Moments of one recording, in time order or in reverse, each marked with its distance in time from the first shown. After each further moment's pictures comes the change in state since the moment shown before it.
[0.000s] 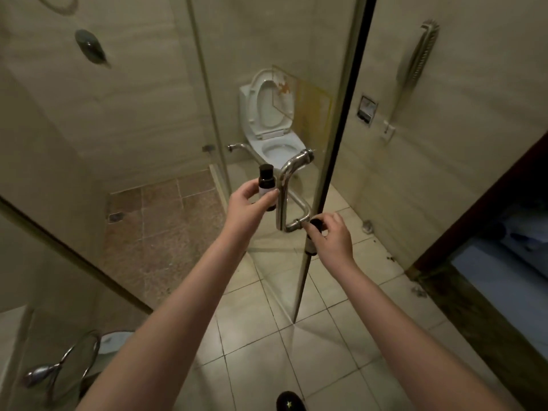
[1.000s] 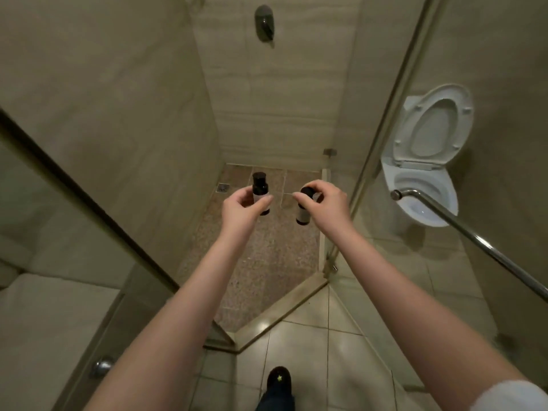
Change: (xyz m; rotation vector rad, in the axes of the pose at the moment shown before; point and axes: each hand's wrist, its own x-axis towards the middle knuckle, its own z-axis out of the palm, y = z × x) left_hand 0.196 -0.072 -0.261 0.009 0.678 -0.149; right_hand 0.233 -0.179 0.315 0.103 -0.497 -0.365
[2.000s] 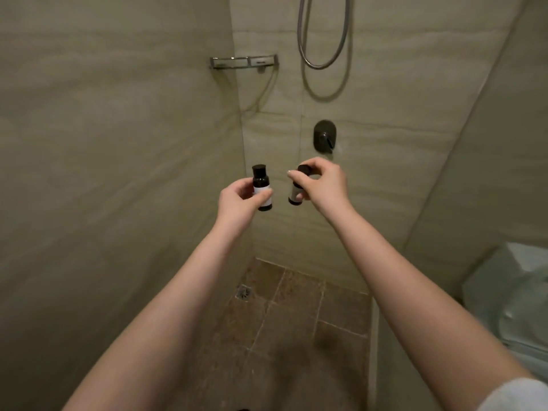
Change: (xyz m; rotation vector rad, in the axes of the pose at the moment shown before) left_hand 0.559 0.135 0.010 0.079 0.212 0.258; right_hand 0.589 -0.128 0.128 0.318 -0.088 -0.160
